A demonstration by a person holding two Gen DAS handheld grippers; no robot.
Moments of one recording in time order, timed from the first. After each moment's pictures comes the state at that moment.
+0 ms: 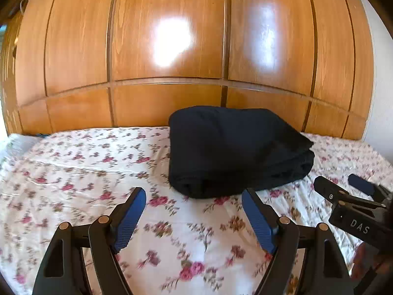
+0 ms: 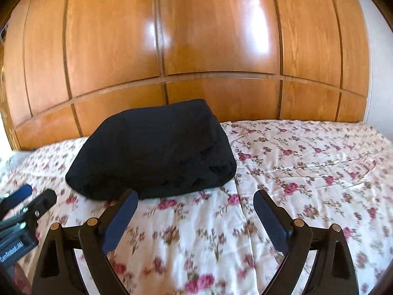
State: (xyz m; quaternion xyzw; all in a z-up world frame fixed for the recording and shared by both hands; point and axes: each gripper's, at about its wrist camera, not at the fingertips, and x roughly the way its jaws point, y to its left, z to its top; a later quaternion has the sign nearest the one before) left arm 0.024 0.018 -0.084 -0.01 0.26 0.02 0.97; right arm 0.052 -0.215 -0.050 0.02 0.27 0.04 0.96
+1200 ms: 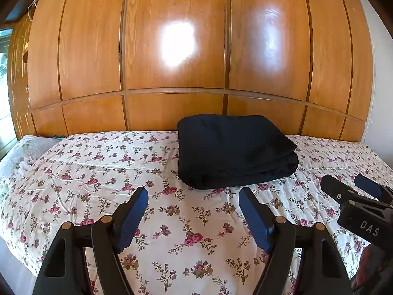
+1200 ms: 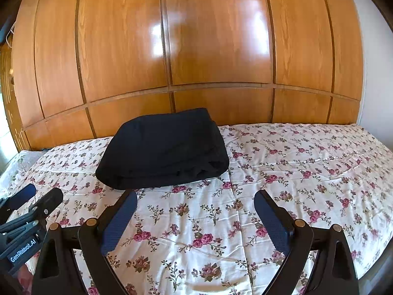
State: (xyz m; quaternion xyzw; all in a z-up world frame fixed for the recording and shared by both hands) left arm -0.033 0.013 -0.048 -0.01 0.26 0.03 0.97; right arm -0.013 -0.221 -0.010 0.04 0.26 0.04 0.96
